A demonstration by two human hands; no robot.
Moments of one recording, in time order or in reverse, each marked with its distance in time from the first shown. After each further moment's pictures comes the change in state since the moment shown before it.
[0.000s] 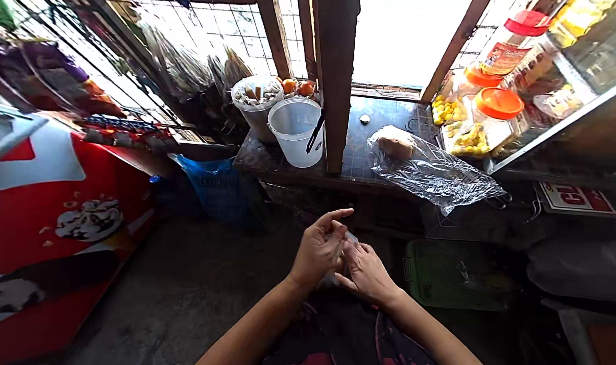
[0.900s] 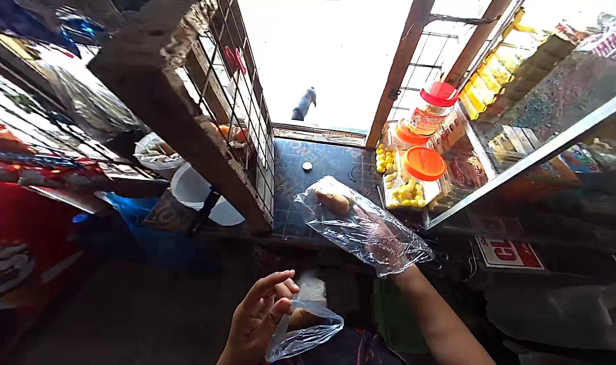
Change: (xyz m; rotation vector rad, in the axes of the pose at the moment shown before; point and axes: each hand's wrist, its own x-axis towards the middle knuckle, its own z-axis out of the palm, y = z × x) left_hand 0.049 -0.016 0.061 -0.071 -0.067 0.401; right_hand 0.074 0.190 -0.165 0.044 0.199 0.207
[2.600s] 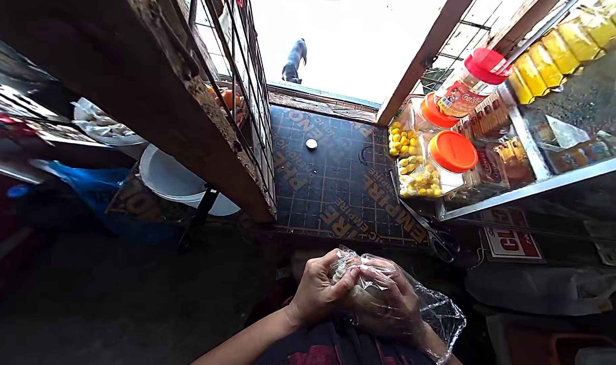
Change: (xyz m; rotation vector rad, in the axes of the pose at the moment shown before) left_hand 0.039 -0.057 0.043 -0.147 -0.100 -0.156; right_hand -0.088 -0.071 0.019 0.143 0.346 -0.335
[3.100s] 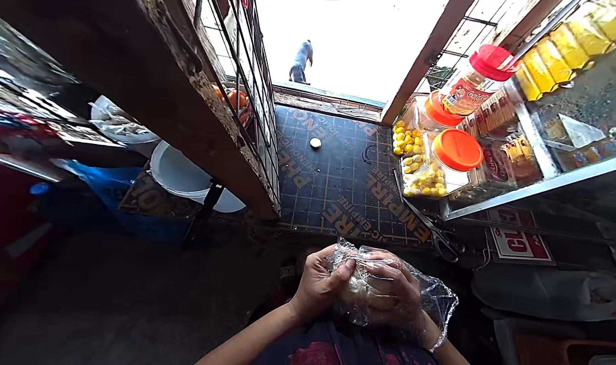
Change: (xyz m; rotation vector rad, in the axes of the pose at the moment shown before) left_hand 0.006 0.011 0.005 -0.301 0.075 -0.003; right_hand 0.012 0.007 0.003 0.210 0.034 -0.038
